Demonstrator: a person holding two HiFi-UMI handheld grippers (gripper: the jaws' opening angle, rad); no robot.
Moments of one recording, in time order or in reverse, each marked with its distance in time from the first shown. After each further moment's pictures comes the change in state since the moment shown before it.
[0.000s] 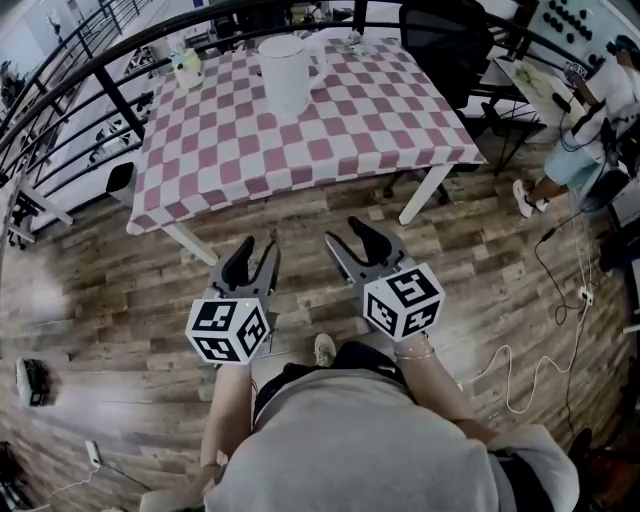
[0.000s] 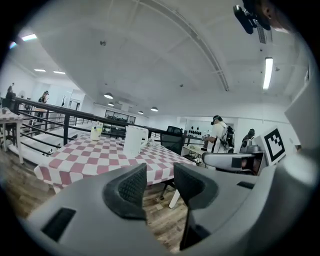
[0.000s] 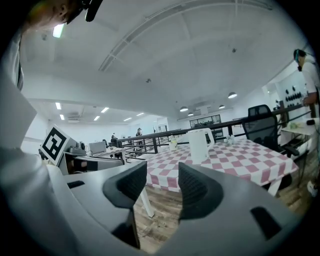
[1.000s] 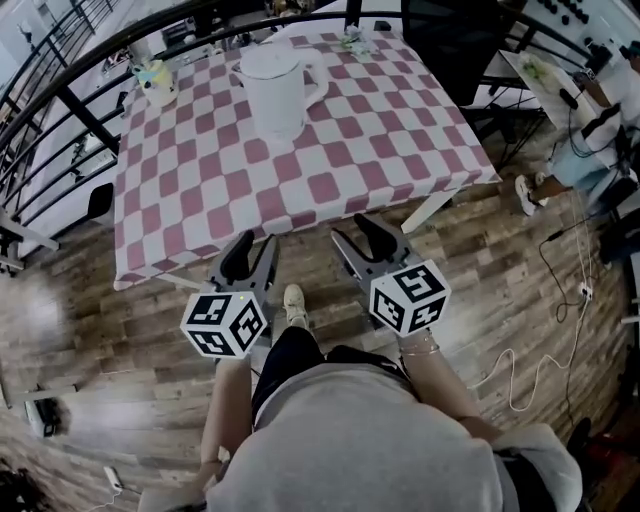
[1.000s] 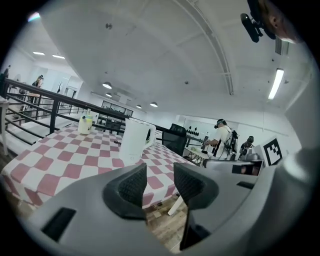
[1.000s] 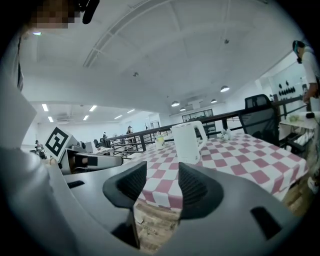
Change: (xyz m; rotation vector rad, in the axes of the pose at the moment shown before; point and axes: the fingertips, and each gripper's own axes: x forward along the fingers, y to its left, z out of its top) left arm 0.168 0.092 0.026 -0.081 0.041 -0.068; right arm 0.139 -0.115 0.014 0.060 0.048 -0.074
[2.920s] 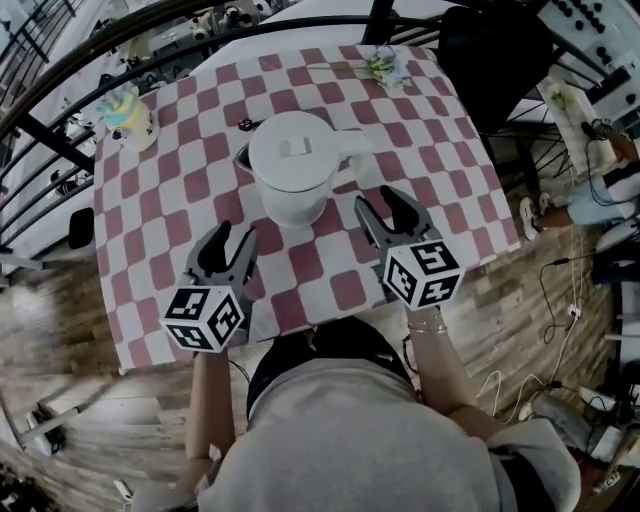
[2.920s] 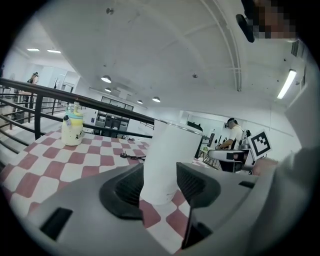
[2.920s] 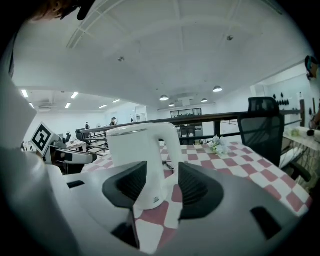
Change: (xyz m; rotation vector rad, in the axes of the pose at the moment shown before) left arm 0.217 0.176 0.086 -0.001 0.064 0.006; right arm 0.235 -0.190 0.093 -0.040 0.079 -0.168
